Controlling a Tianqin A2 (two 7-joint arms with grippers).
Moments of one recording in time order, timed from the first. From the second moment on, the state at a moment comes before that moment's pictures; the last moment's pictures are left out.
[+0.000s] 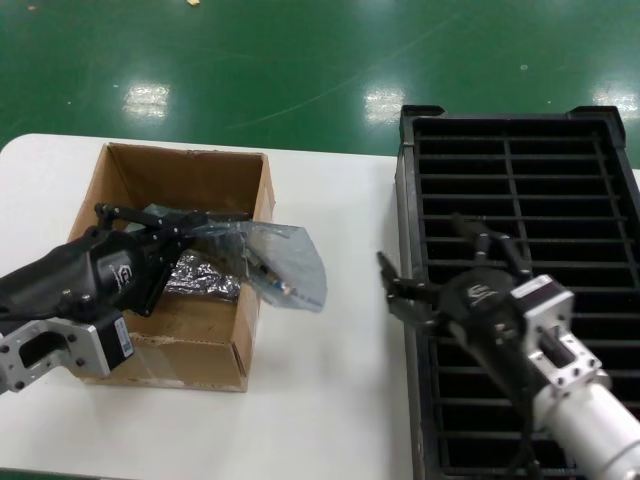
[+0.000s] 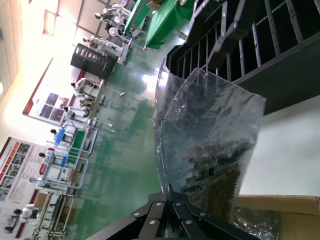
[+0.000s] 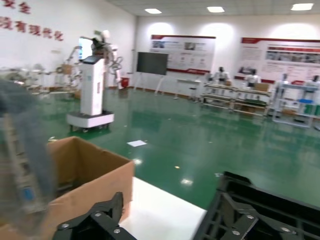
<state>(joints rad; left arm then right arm) -0.19 -0.87 1.66 -1.84 -1.45 0.46 0.31 0.40 0.54 -2.25 1.60 2.09 0.15 -0.10</state>
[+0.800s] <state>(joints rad) -0.19 -0.87 1.66 -1.84 -1.45 0.46 0.31 0.44 0.48 -2.37 1.61 2.07 0.13 -0.20</state>
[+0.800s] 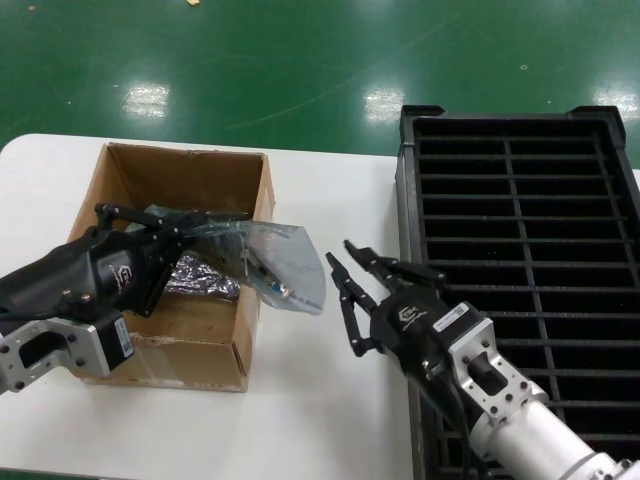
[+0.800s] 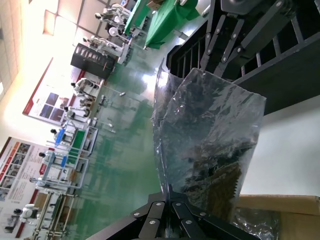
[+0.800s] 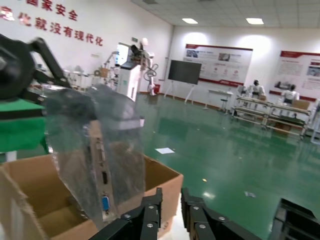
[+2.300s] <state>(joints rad) -0.19 -0.87 1.66 -1.84 -1.45 0.46 0.31 0.32 0.63 -2.16 1.78 1.73 -0.12 0.15</state>
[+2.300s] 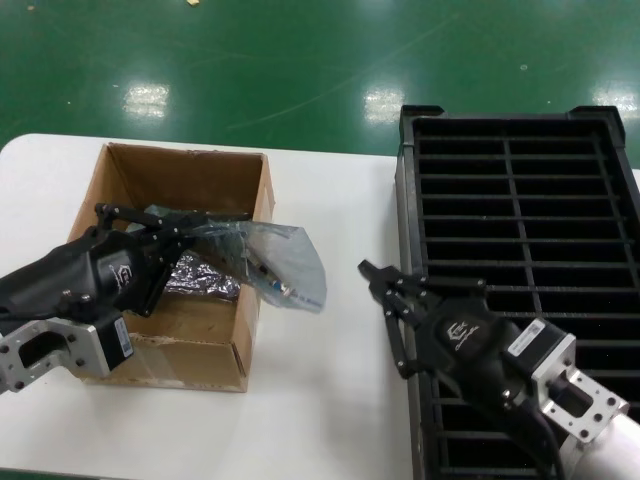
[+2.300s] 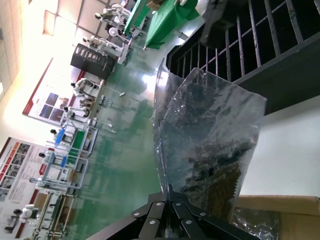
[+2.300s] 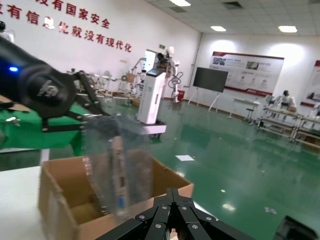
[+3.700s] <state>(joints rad) -0.19 -0.87 1.66 -1.84 -1.45 0.46 0.31 0.53 0.29 -2.13 1.46 1.40 -0.43 0.26</state>
